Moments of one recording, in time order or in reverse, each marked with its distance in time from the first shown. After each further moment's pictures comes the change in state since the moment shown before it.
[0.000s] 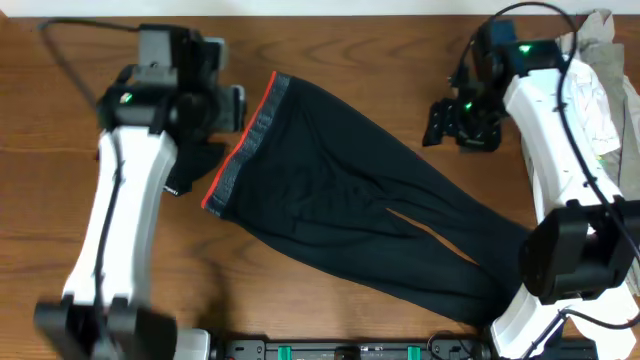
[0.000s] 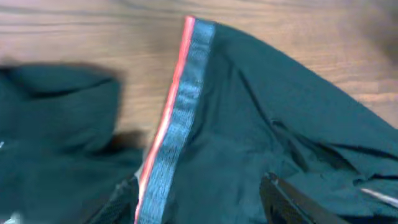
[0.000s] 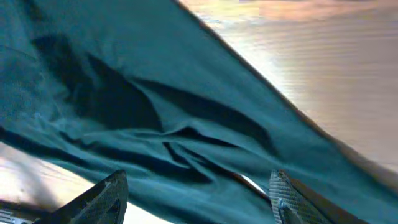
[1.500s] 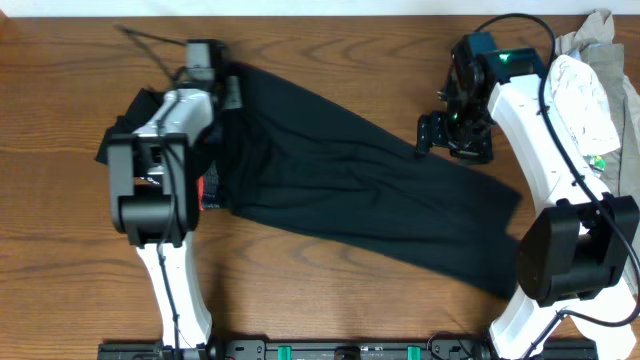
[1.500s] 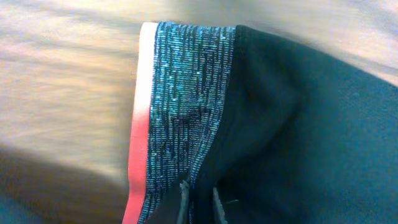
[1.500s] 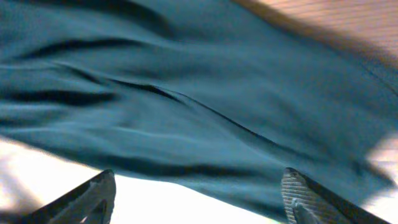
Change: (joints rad) left arm 0.098 0.626 0.032 0.655 -0.273 -0.134; right arm 0.040 0.000 -0.053 -0.023 0.096 0.075
